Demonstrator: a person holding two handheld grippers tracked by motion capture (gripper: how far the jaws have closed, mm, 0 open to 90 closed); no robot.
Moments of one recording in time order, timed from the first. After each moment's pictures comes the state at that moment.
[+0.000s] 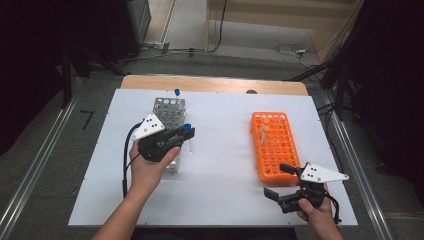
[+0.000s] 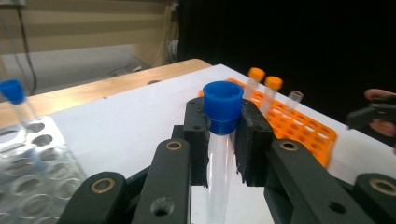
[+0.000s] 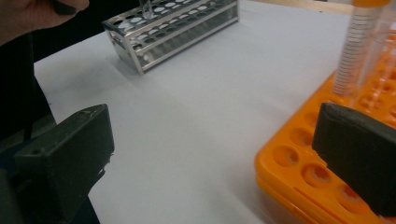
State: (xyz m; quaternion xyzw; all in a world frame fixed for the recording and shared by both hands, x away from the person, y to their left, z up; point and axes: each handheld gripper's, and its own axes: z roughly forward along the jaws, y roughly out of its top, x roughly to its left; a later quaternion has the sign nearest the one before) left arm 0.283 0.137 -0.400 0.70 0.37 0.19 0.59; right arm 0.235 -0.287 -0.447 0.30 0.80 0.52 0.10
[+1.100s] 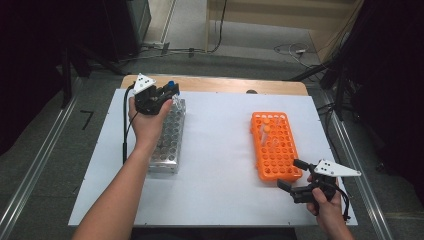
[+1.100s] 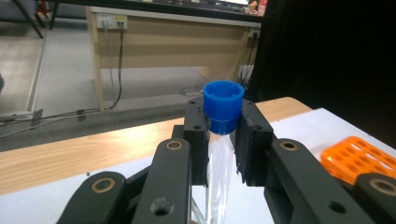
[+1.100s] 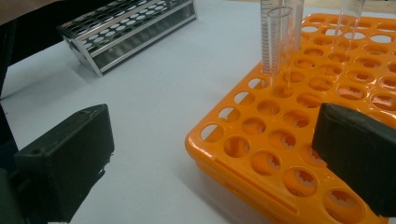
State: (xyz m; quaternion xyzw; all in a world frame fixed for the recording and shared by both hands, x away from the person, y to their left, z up) left arm 0.396 0.169 -0.396 0.62 0.46 0.28 0.57; right arm 0.256 -0.321 -0.461 0.34 0.78 0.51 0.12
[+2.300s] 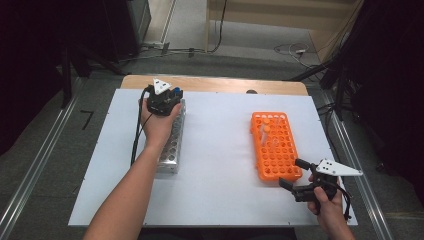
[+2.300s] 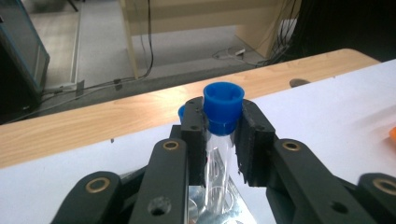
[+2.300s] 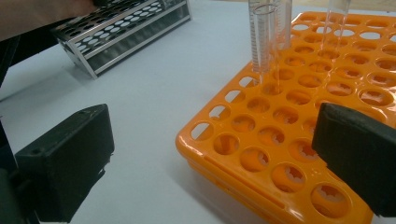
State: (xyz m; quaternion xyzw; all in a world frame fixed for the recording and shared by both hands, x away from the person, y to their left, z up) left arm 0.418 0.145 -0.427 0.67 0.49 0.31 0.46; right arm 0.259 -0.327 -0.464 0.35 0.77 0.52 0.12
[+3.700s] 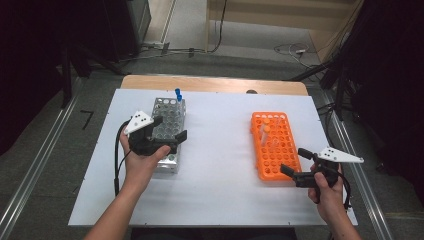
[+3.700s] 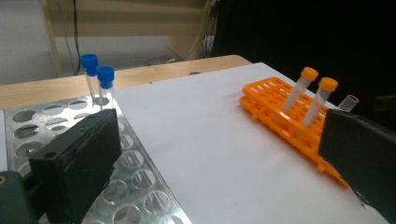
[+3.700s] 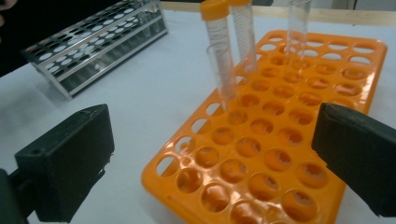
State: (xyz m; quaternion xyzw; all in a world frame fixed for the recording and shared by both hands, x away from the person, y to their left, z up) left arm 0.276 0.156 -0.411 0.68 0.43 0.21 0.56; right arm 0.289 -0.329 -0.448 0.38 0.76 0.51 0.14
